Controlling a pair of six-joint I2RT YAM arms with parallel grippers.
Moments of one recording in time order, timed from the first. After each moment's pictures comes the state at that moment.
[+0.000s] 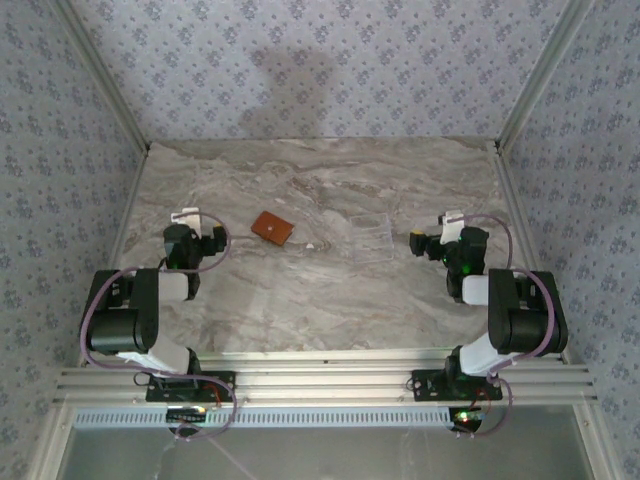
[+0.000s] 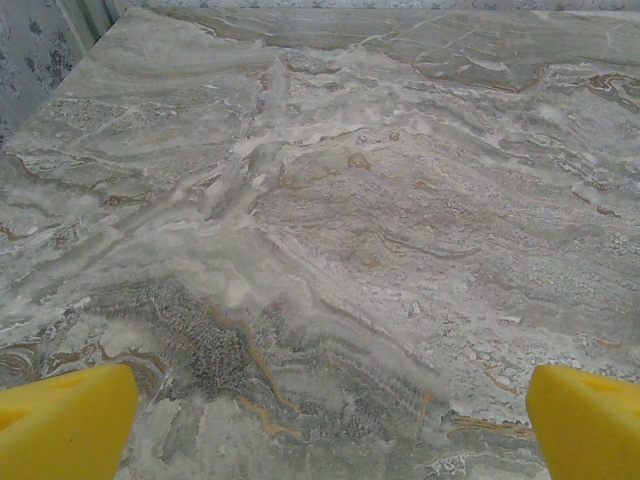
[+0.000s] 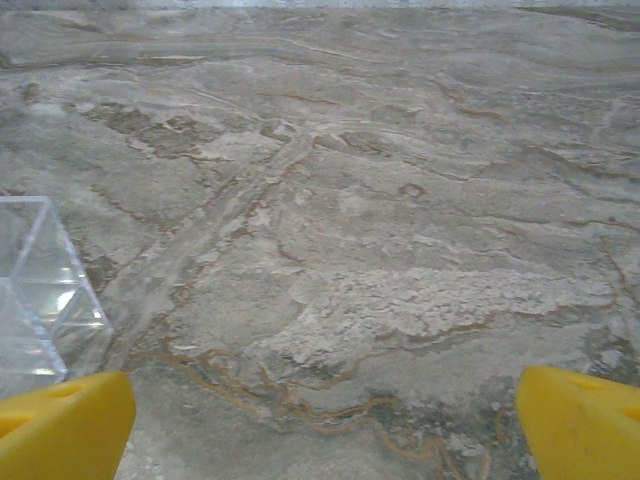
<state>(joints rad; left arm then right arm) 0.01 1.53 0.42 0.69 -0.06 -0.03 -0.07 1.51 0.37 0.73 -0.24 -0.07</state>
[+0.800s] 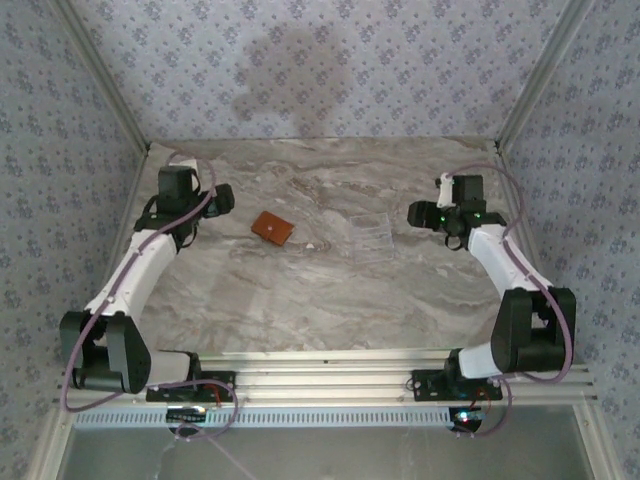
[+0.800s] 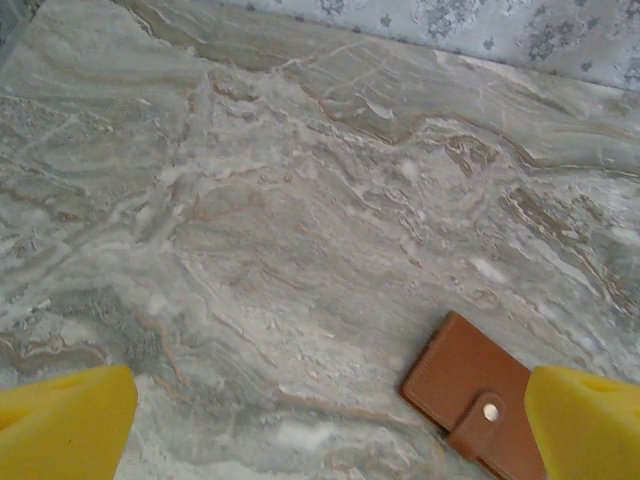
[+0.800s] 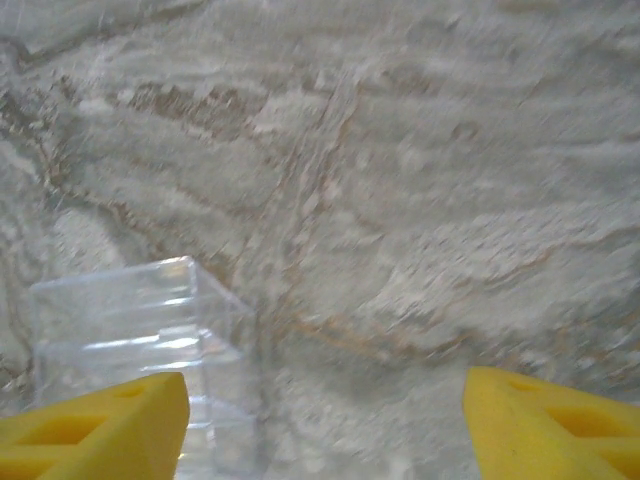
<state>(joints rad) -0.11 1.31 1.05 -0.41 -0.05 -0.28 0.04 1.42 0.99 -0.42 -0.22 0.16</state>
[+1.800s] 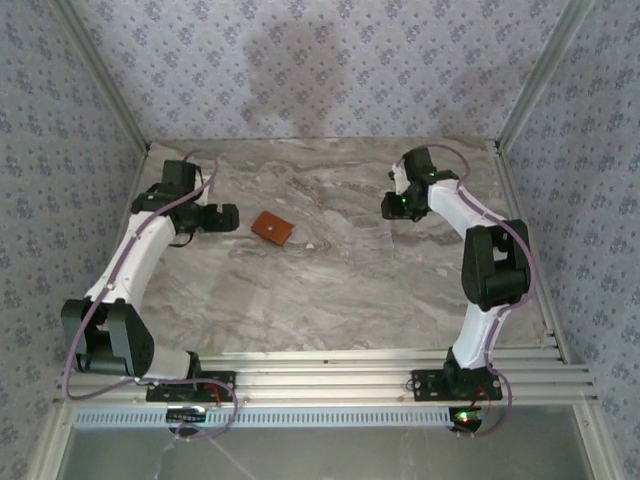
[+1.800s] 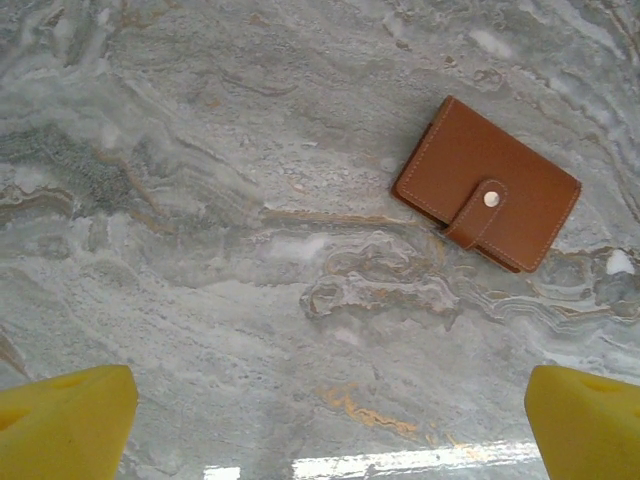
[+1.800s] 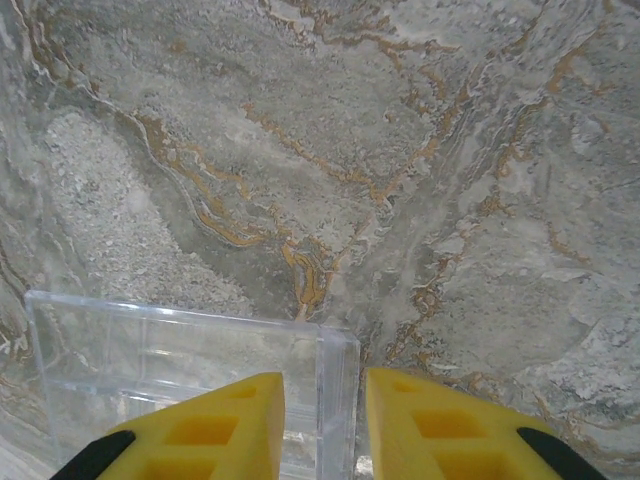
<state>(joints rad) -0.11 1.40 1.22 -0.85 0.06 -0.13 0.21 1.87 1.42 -0.69 -0.20 0.08</state>
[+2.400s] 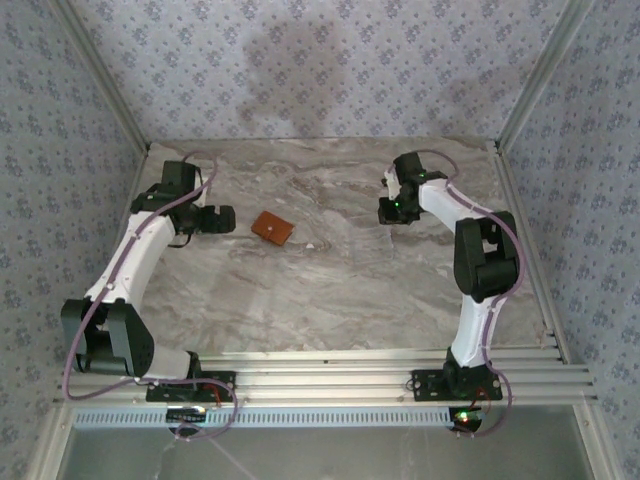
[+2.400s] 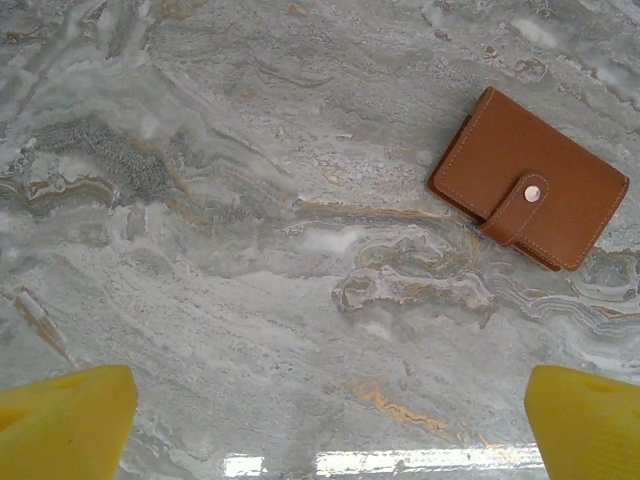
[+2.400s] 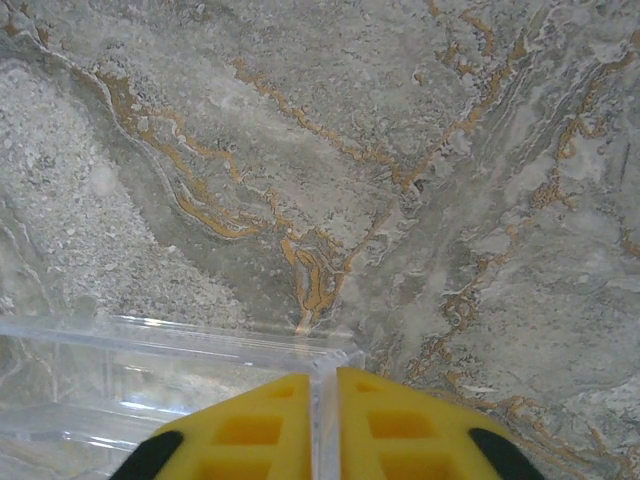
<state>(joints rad) -0.11 1.40 1.22 -0.87 0.01 -0.12 0.23 1.94 1.45 -0.70 -0.18 0.09</state>
